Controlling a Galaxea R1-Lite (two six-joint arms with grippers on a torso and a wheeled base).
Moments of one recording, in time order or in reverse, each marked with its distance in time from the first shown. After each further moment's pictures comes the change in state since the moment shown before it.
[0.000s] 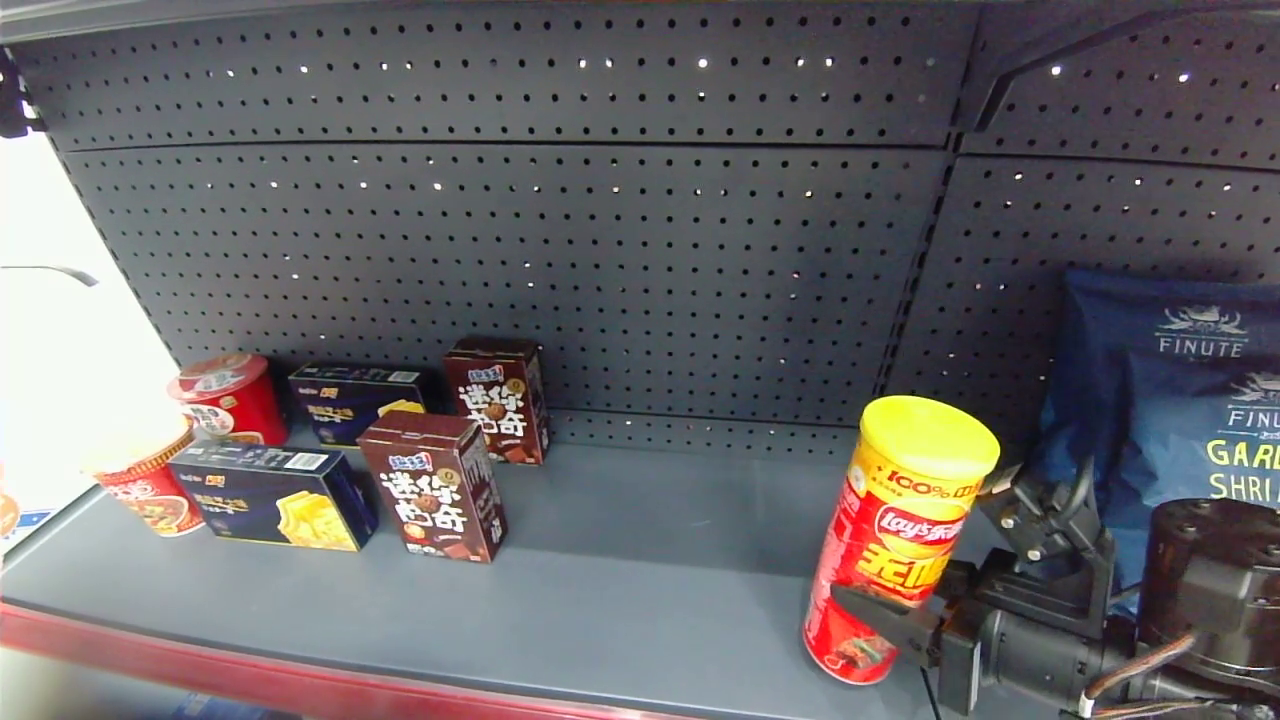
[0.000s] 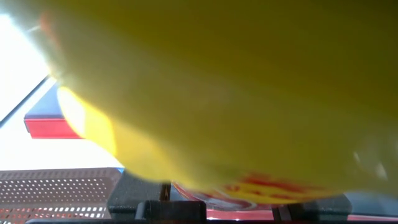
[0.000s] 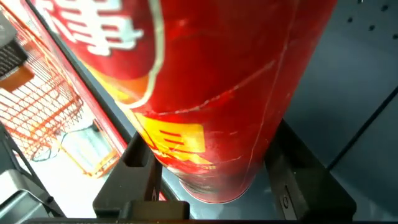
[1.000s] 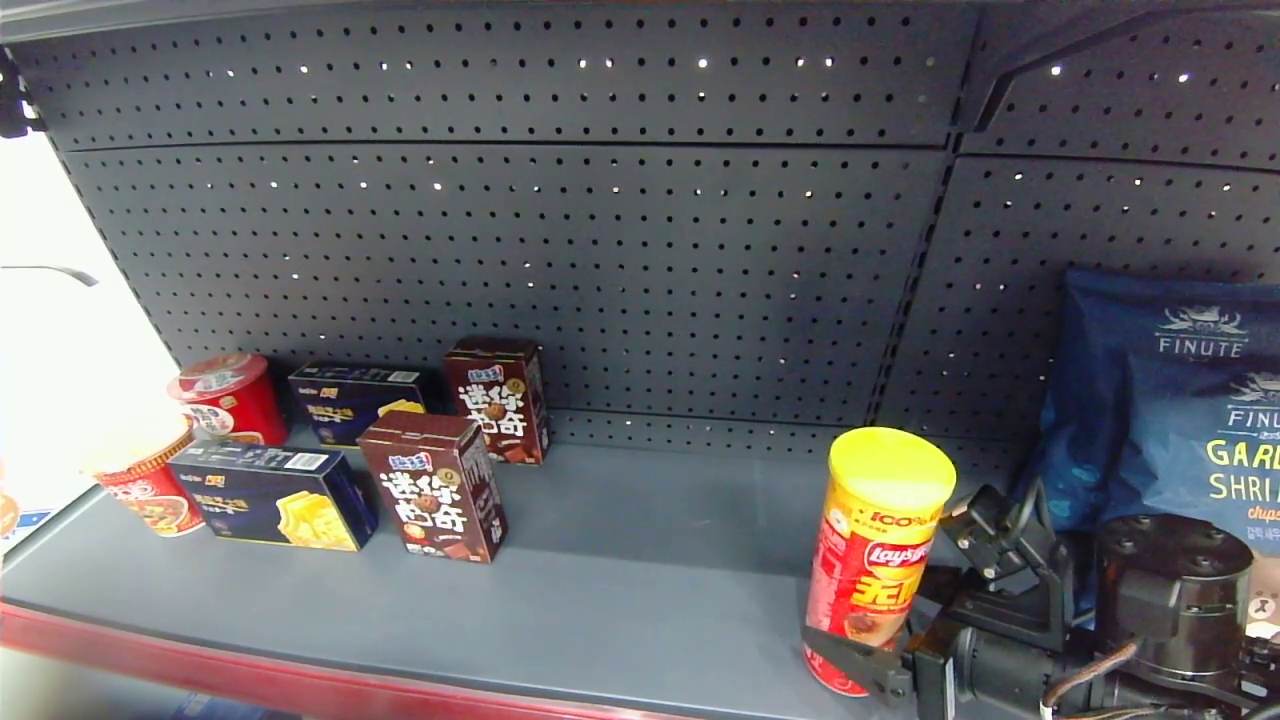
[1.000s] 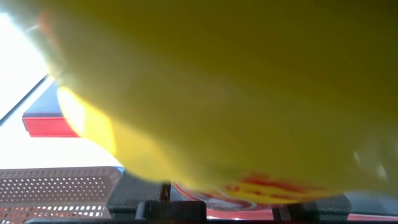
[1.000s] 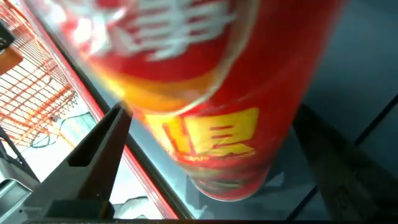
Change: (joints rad) left arm 0.000 -0.006 0.009 0.000 0.000 -0.002; right arm 0.003 0.078 0.014 -0.021 -0.003 -0.009
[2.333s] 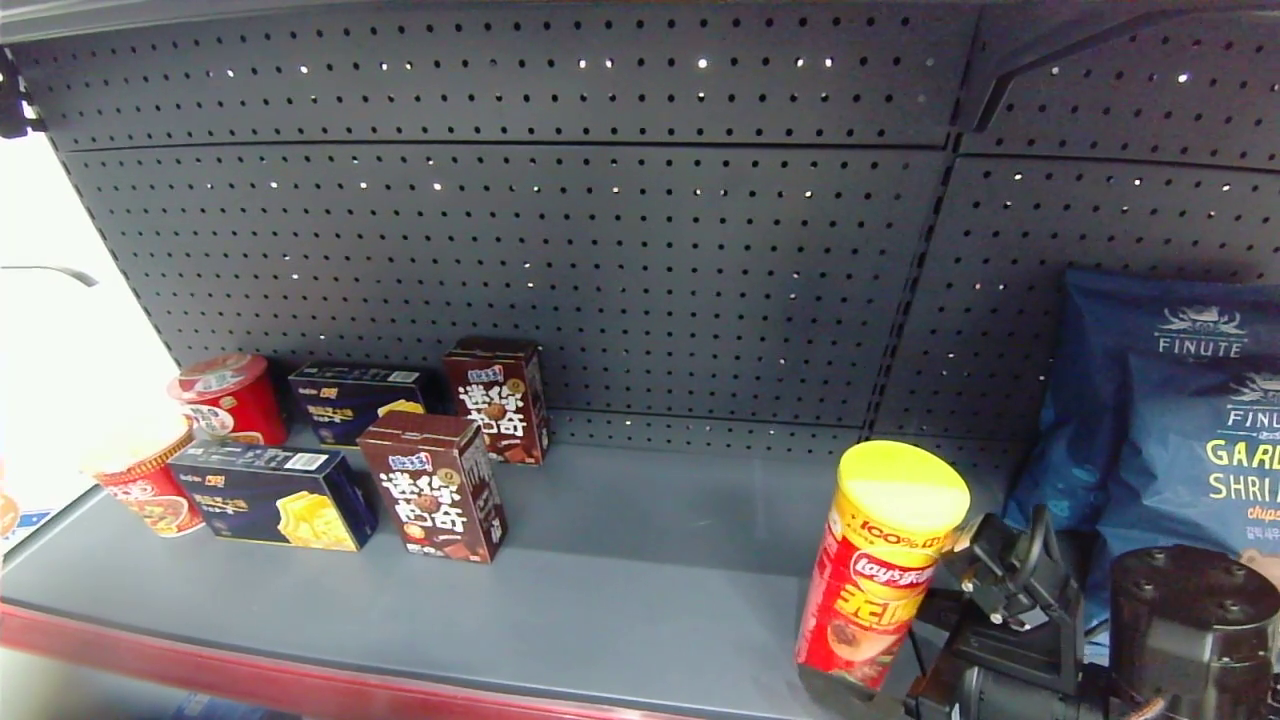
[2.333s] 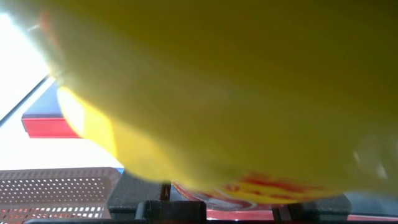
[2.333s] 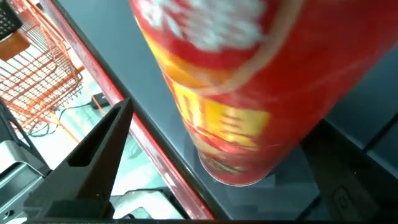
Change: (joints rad) left arm 0.000 -0.014 0.003 0.003 -0.004 0.001; right arm 0.093 -0.036 0.039 0.004 -0.065 -0.006
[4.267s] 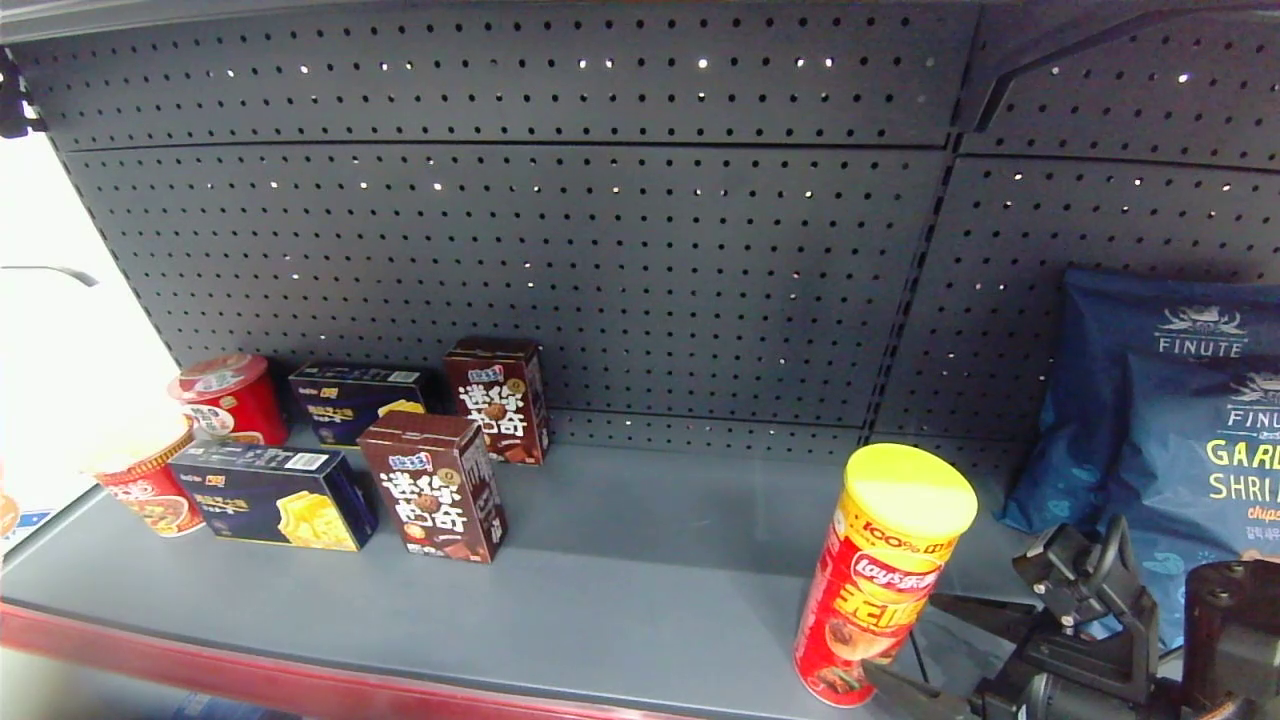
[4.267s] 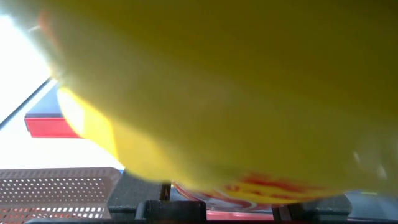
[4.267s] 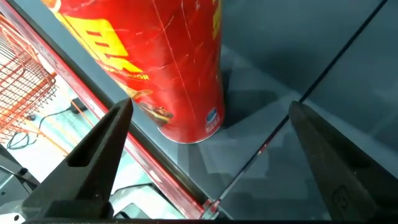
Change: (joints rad) left arm 0.001 -0.033 0.008 0.003 0.005 0.000; right arm -0.134 -0.085 0.100 0.014 0.003 -0.008
